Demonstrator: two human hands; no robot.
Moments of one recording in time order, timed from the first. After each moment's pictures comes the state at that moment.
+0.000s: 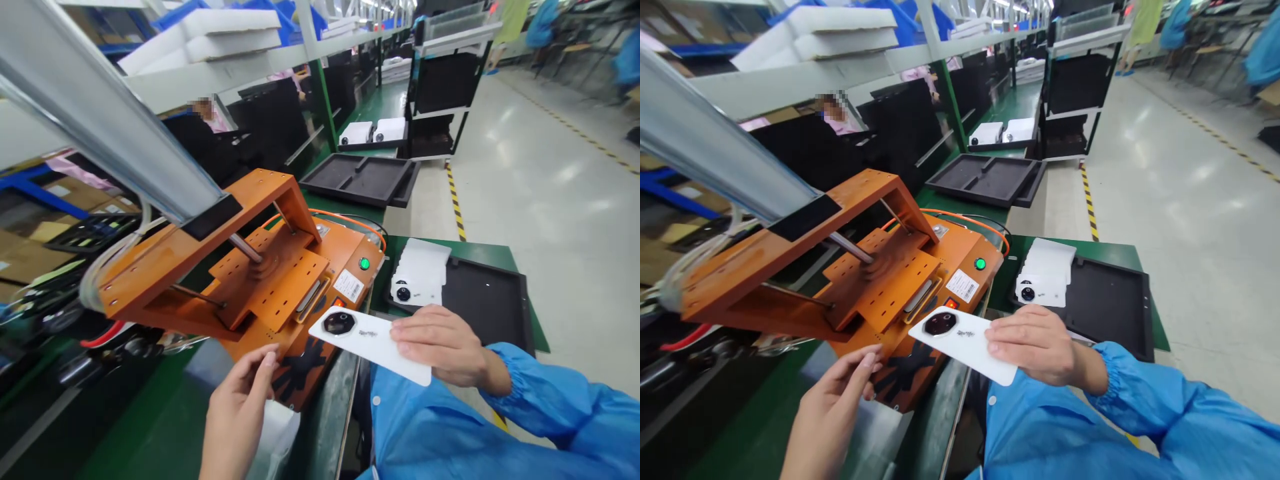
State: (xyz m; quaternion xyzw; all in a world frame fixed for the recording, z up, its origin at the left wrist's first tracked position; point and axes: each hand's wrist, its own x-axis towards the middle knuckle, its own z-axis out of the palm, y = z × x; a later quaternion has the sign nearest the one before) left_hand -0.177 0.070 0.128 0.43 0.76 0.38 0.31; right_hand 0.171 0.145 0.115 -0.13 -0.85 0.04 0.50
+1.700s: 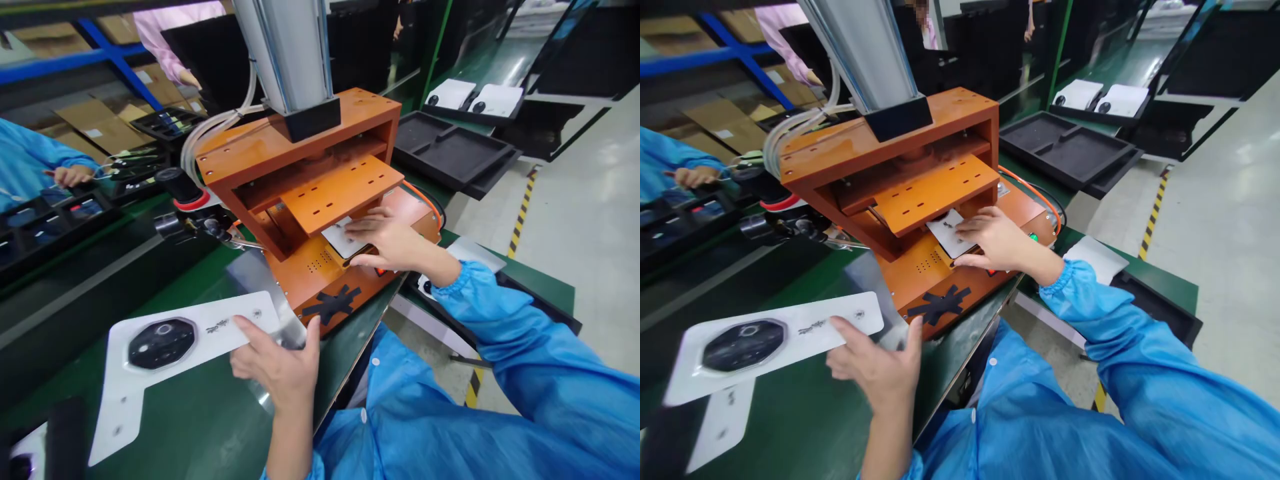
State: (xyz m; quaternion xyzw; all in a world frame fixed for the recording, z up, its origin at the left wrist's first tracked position) left_hand -0.122 0.022 0.057 0.33 0.89 0.28 -0.17; right_hand 0.033 0.290 0.133 -0.08 -0.97 0.04 0.23
